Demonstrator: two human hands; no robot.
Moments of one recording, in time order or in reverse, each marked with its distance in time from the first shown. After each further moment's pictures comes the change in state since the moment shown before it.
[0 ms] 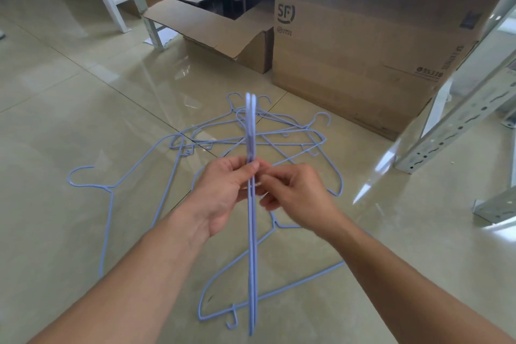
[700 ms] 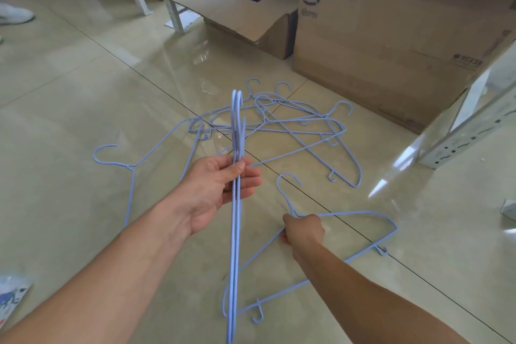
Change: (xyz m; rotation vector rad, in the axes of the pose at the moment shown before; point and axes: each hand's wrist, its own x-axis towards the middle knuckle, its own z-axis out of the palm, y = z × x) left_hand -0.025 -0.005 -0.045 -0.081 0.111 -0.111; right_hand -0.013 0.127 0.074 0.063 0.393 0.836
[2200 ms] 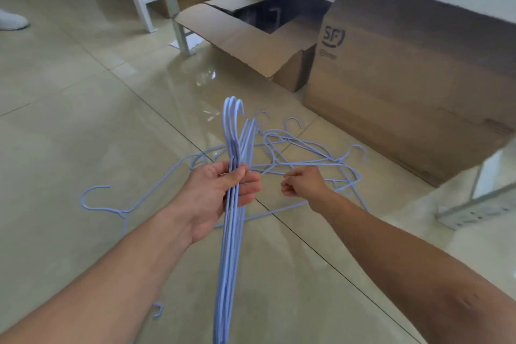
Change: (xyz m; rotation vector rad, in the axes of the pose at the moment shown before) left_hand 0.092 0.073 -0.032 -0.110 0.009 0.014; right_hand 0.114 -0.202 0.035 -0.091 -0.292 -0.355
